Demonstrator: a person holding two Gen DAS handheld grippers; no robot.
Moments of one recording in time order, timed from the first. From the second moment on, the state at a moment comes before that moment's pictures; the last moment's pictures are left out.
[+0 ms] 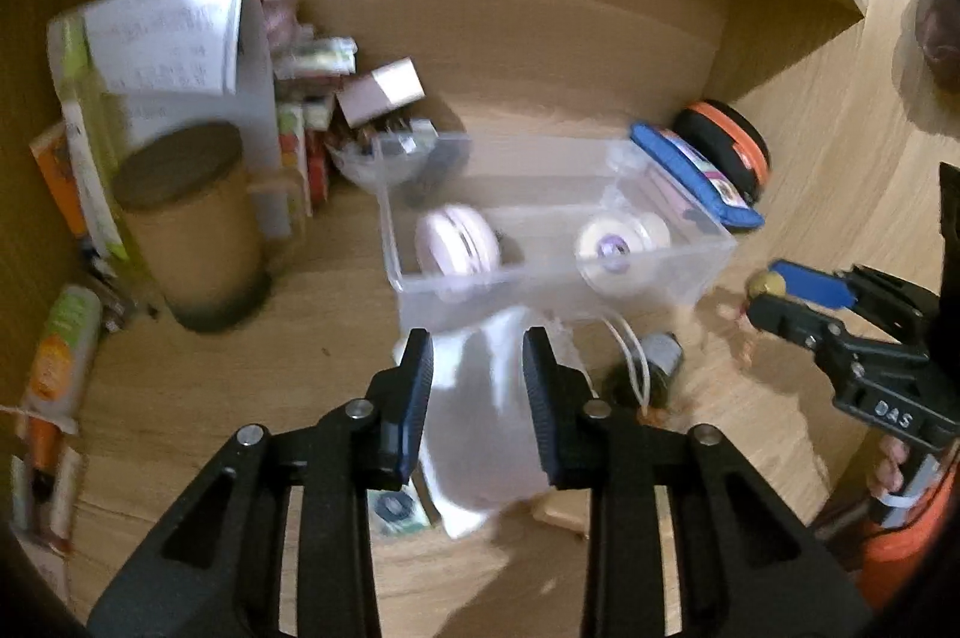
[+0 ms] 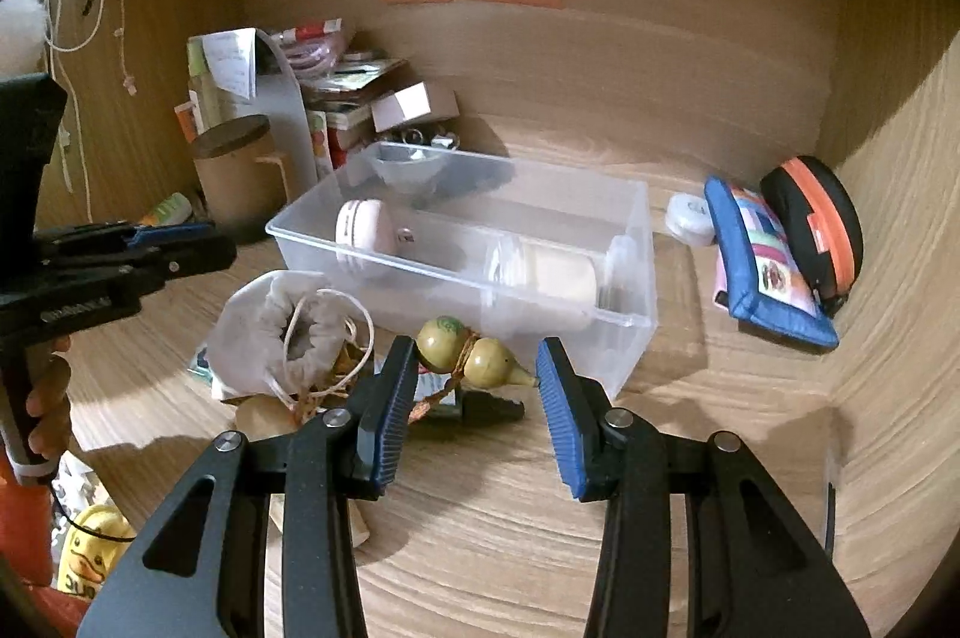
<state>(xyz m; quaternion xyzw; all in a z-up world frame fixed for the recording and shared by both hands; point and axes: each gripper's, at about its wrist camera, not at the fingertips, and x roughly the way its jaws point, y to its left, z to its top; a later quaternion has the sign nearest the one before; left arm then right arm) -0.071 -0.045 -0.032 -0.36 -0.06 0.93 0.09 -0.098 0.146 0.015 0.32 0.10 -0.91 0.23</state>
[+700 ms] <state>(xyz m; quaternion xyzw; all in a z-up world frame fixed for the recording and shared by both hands) -0.115 -0.022 -0.101 -0.48 -0.04 0.87 0.13 -0.108 0.145 -0.004 0.34 0.09 -0.90 0.25</state>
